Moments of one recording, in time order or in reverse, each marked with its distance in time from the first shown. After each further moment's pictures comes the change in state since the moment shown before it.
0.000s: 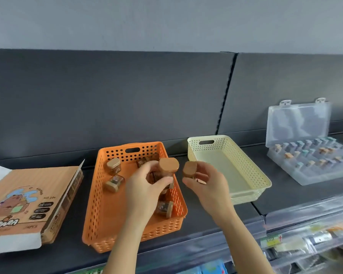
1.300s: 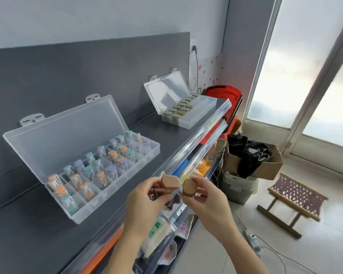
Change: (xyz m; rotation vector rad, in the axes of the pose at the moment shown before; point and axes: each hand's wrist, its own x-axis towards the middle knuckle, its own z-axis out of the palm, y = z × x) left_hand -0.110 0.276 0.523 -0.242 -0.795 0.248; right_hand -0.075 0.229 -0.527 -0.111 0.600 0.332
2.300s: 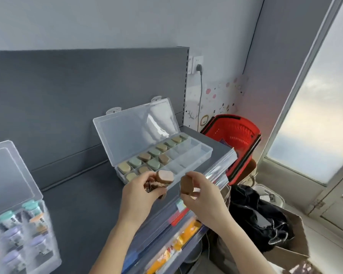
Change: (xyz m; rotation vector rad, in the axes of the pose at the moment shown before) left_hand 0.371 0.031 0.199 0.096 0.196 -0.024; right_hand 0.421 0.072 -0.146 -0.222 -0.235 -0.188
